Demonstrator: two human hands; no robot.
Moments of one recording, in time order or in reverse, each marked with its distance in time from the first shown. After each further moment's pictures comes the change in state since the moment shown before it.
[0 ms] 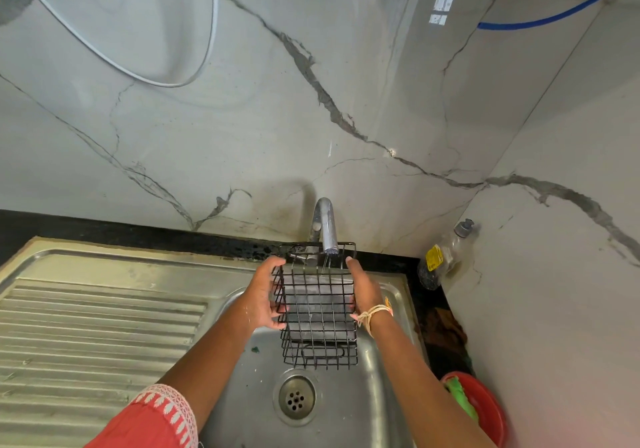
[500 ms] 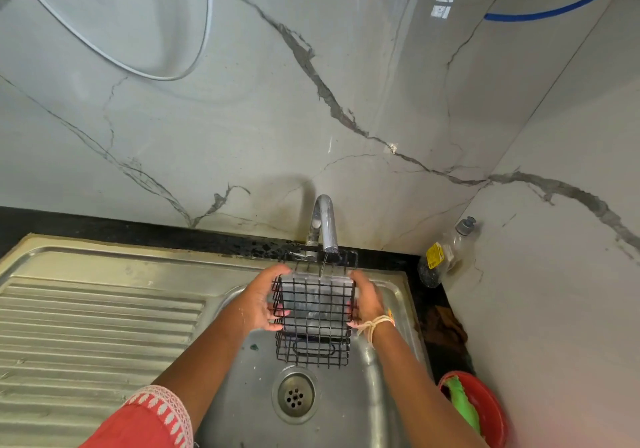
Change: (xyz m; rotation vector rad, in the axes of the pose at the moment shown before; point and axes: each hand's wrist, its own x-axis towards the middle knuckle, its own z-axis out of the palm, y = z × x) left_hand -0.006 -0.003 -0.002 0.089 -0.034 0.015; right_hand 0.002 0.023 -0.007 0.099 -0.054 0.015
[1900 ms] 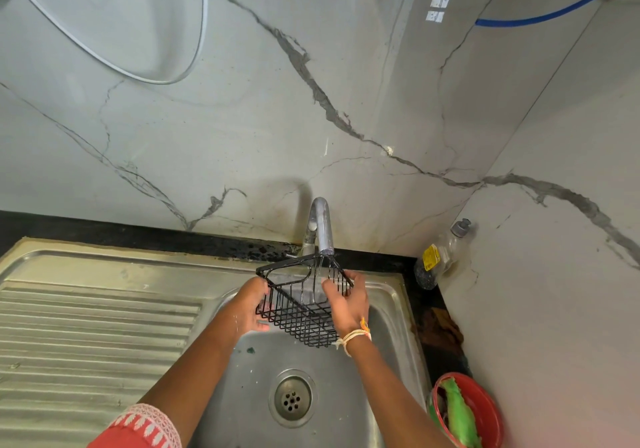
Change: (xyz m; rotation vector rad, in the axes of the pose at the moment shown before) left_hand -0.004 -0.003 -0.007 0.103 0.172 0.045; right_hand -0.021 0.006 0.032 -0.188 0.150 -0.274
